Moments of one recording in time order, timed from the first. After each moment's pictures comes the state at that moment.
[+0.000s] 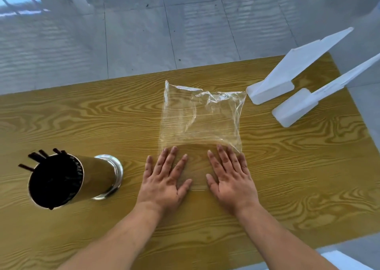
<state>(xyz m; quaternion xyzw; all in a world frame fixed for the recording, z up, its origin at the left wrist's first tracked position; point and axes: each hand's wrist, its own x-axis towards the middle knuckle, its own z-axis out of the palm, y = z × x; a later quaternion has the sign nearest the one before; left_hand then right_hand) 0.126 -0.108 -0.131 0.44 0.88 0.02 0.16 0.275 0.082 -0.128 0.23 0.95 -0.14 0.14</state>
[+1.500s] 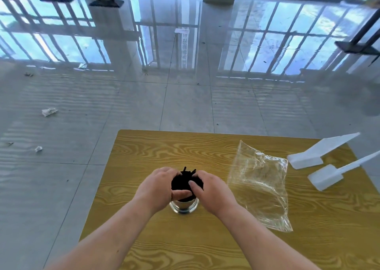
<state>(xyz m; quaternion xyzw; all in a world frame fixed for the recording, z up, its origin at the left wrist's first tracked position) -0.019 -0.294 0.080 0.30 0.91 0.19 0.21 0.085 -0.118 0.079 0.18 0.92 -0.33 0.07</state>
